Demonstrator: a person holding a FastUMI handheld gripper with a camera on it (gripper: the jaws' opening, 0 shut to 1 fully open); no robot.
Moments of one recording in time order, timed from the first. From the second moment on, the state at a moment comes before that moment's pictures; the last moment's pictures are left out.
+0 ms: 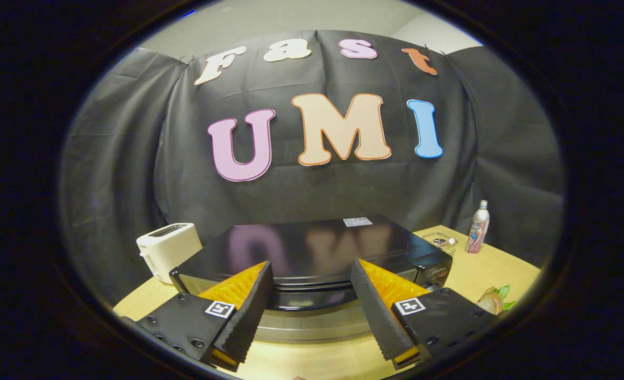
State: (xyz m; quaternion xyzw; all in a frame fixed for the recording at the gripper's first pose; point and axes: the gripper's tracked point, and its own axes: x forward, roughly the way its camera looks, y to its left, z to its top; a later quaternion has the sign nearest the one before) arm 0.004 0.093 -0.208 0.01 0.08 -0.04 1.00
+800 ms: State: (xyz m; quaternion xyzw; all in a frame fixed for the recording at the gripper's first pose) arm -0.077 0.089 -0.228 0.01 0.09 -0.04 0.99
